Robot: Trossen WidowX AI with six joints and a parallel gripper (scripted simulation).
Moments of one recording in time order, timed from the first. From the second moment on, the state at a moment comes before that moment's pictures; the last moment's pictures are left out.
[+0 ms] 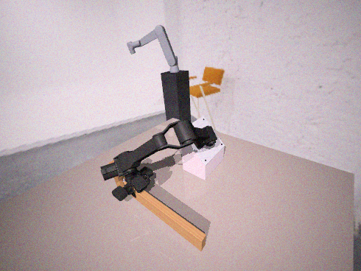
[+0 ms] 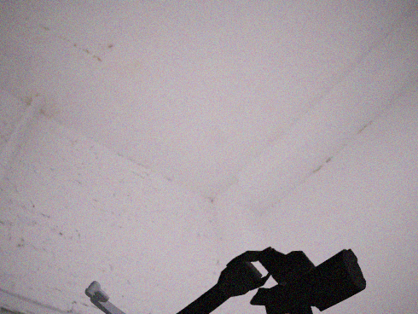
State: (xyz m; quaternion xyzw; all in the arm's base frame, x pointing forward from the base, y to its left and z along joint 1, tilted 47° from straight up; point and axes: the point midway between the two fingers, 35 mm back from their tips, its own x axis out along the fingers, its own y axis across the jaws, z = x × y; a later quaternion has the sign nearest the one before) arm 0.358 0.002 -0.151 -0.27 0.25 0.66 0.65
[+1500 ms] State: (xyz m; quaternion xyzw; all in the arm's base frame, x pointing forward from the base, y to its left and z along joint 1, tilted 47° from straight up) arm 0.356 -0.001 -0.154 -0.27 0.25 0.66 0.65
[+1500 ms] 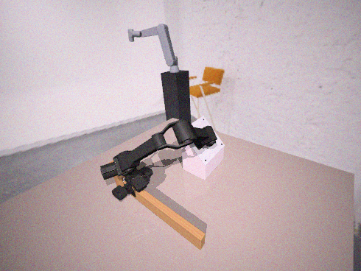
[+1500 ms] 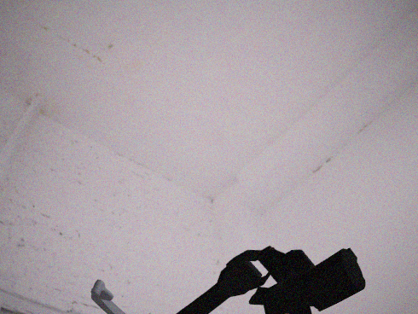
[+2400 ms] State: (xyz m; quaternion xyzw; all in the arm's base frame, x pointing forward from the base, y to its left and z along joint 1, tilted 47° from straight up) arm 0.359 -0.002 -0.156 -0.27 0.25 0.66 0.65
